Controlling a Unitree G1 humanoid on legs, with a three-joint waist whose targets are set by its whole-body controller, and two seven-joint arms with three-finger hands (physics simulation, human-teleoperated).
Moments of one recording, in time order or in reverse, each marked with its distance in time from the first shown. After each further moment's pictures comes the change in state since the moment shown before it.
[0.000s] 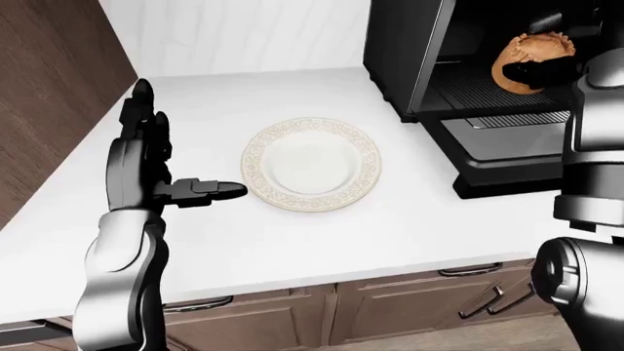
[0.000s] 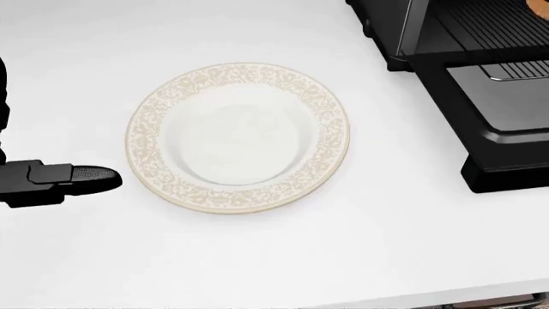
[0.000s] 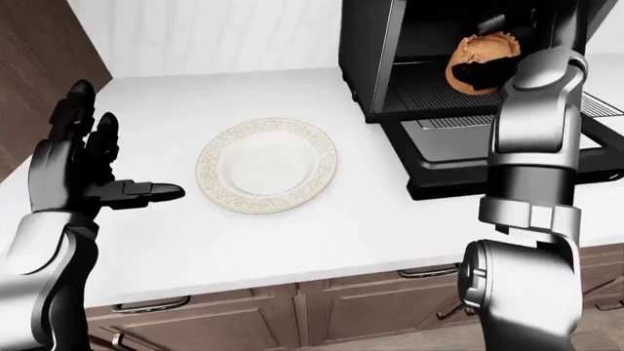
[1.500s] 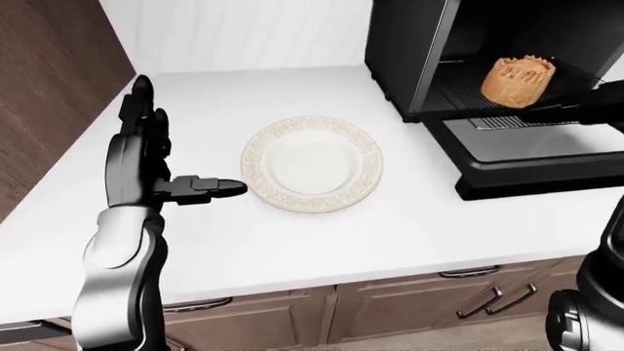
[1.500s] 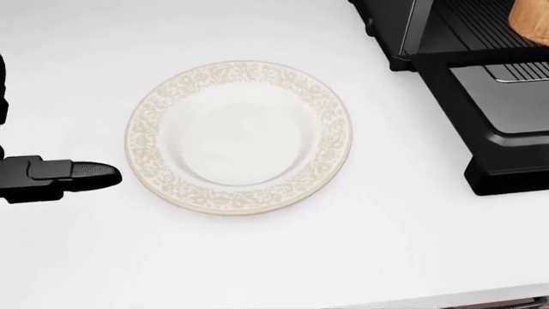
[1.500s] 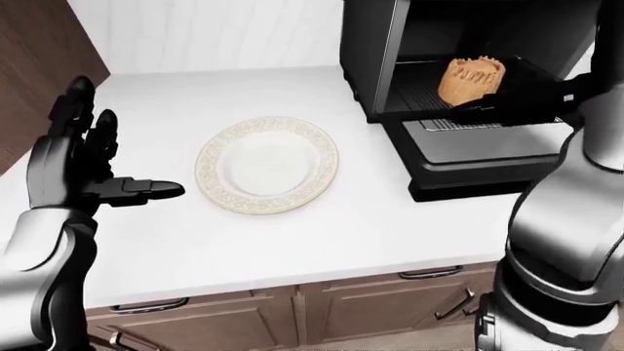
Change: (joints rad) left arm -0.017 0.008 -0.002 0.004 0.012 0.009 -0.008; right arm 0.316 -0.036 -0.012 -1.028 -0.251 0.505 0.483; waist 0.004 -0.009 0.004
